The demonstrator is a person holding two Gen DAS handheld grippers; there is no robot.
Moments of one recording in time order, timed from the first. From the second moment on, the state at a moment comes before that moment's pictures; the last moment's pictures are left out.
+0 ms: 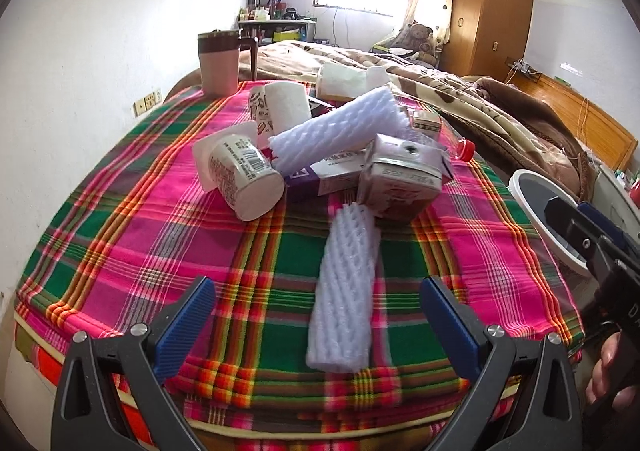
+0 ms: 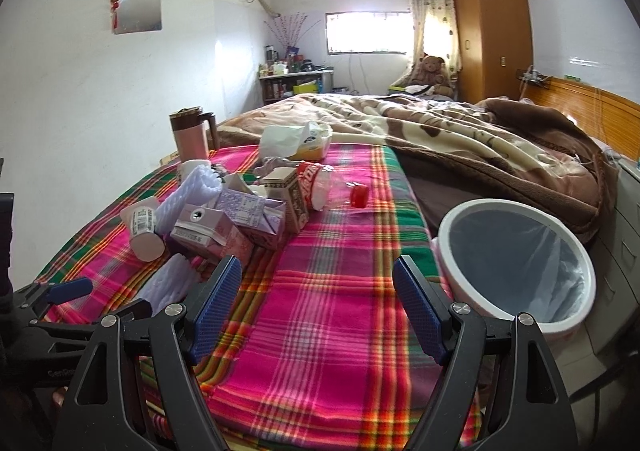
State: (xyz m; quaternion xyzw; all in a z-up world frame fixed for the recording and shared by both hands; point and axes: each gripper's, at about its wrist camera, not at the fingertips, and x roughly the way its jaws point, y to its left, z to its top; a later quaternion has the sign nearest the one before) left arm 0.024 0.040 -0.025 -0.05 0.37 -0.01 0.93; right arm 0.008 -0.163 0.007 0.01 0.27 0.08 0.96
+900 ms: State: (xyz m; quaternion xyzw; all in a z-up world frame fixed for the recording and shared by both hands) left arm 0.052 0.077 -0.047 -0.08 0.40 -0.04 0.91; right arm 0.055 -0.097 -0.012 -0.02 0.31 0.19 0.93
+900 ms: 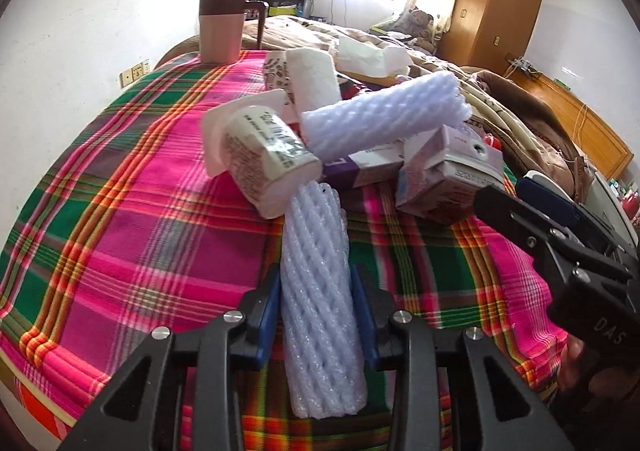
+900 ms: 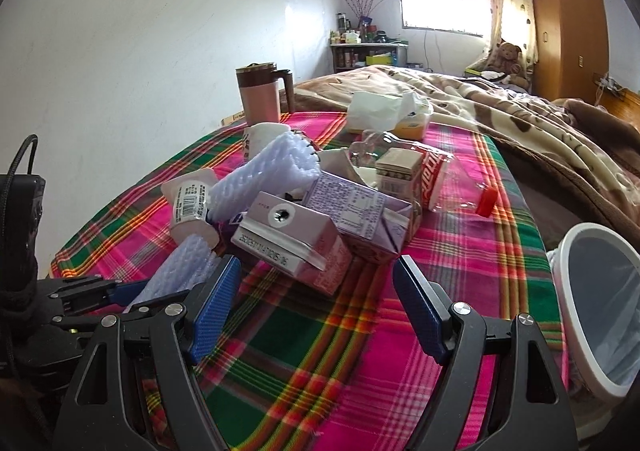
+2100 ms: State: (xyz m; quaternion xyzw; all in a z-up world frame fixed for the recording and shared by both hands) left arm 0.049 0.081 -0.040 -0.10 0.39 -0.04 0.91; right arm 0.067 -0.094 -0.020 0.03 0.33 0.19 0.92
